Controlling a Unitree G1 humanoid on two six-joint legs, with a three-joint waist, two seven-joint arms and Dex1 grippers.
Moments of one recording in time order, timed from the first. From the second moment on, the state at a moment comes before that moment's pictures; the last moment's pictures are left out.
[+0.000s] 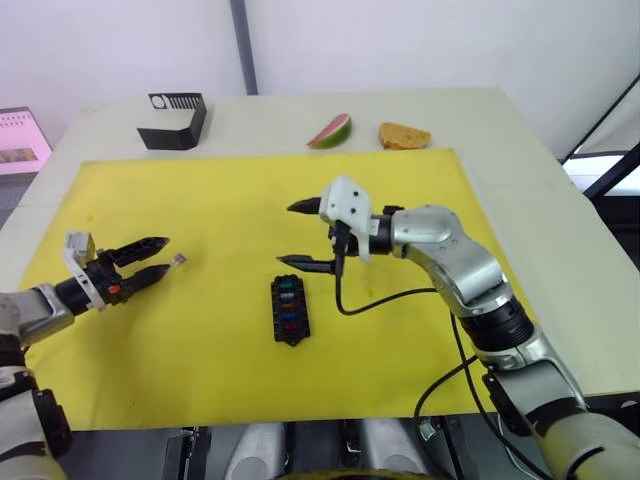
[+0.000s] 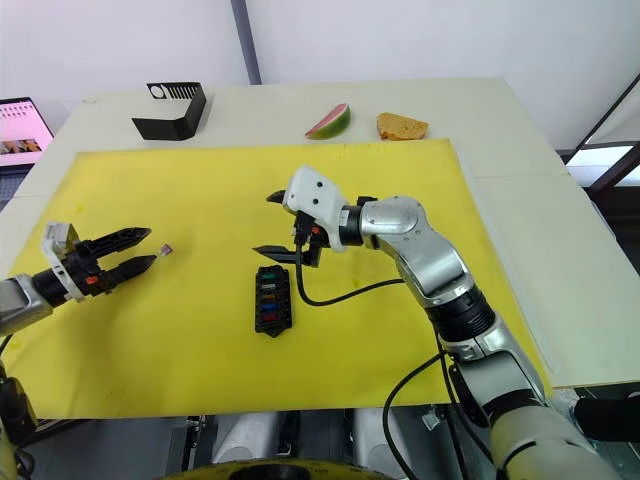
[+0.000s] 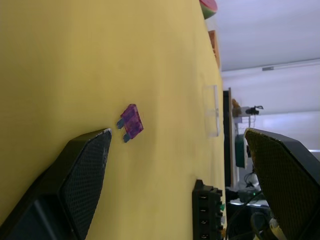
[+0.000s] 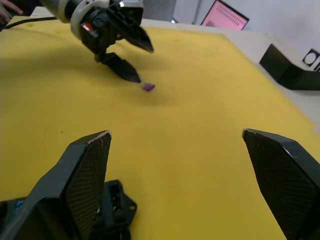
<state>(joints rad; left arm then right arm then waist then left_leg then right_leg) -0.50 0.83 0.51 0.71 -0.88 1.36 -0.87 -0.71 -0.41 0.35 -0.14 0.26 0.47 0.91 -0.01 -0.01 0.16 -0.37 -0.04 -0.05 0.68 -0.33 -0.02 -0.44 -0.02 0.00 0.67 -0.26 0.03</state>
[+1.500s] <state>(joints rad) -0.62 0.76 0.43 0.85 -0.68 1.19 -0.94 -0.65 -0.48 0.34 -0.23 0.24 0.52 0.95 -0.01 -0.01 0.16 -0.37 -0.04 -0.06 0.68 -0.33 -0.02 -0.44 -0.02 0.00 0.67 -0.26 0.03</state>
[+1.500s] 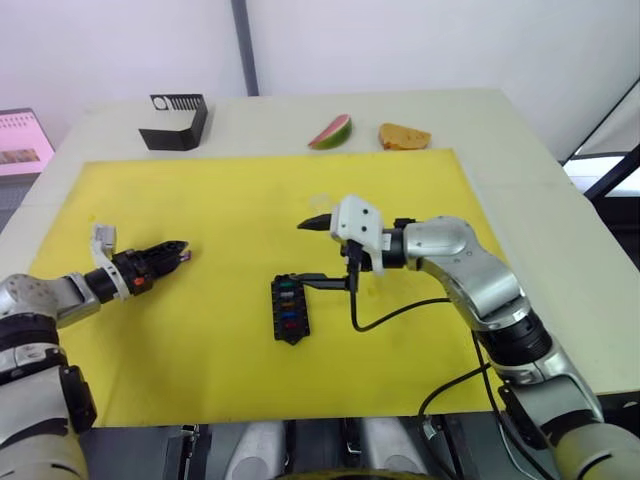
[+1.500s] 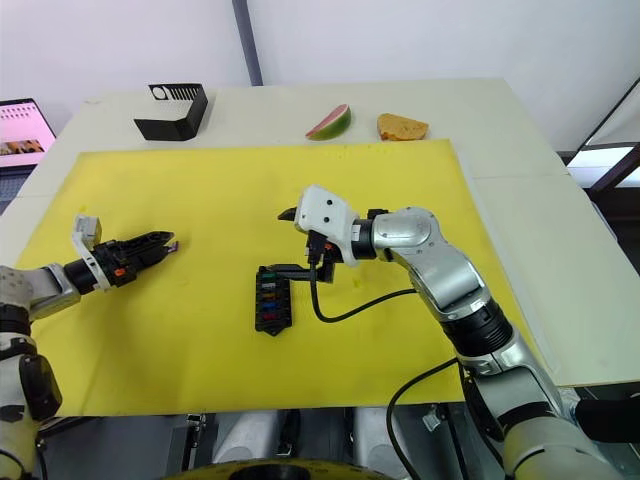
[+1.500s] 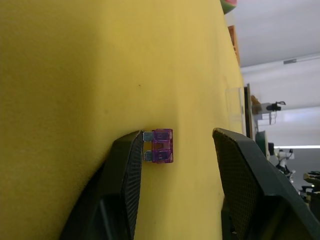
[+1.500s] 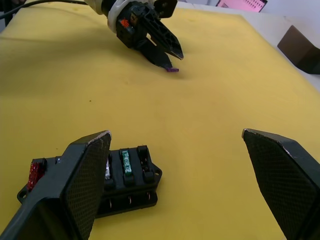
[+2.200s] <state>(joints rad) -0.58 0.79 0.60 0.54 -0.80 1.36 -0.86 -0.65 -0.50 0.27 -0.26 0.30 0.58 0.95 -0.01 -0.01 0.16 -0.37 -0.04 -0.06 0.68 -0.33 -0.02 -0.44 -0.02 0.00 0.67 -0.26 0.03</state>
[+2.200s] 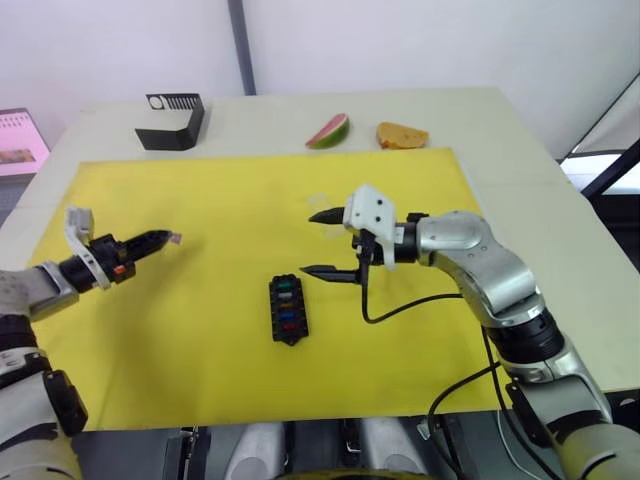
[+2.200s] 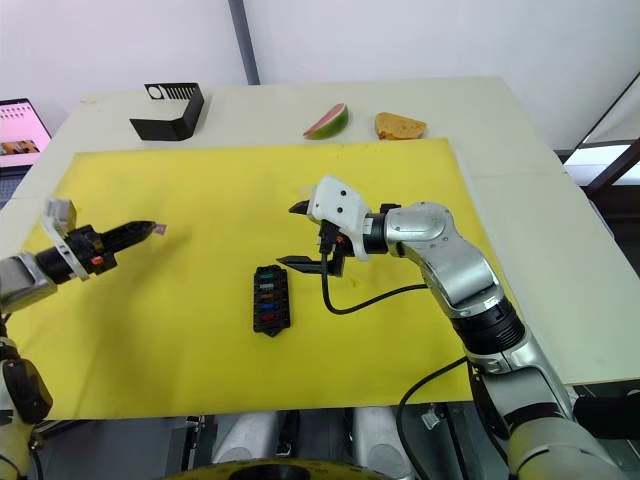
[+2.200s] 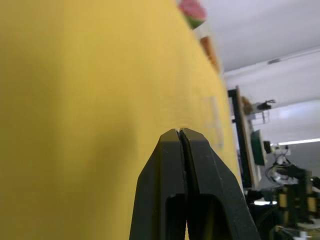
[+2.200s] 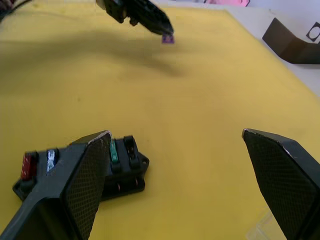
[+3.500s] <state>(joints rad) -0.87 0.24 0.68 0.24 -1.54 1.32 -0.04 -0.81 0.07 -0.25 -0.15 0.98 1.06 0.16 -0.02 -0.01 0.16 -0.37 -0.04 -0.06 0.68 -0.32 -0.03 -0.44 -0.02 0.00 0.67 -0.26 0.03</state>
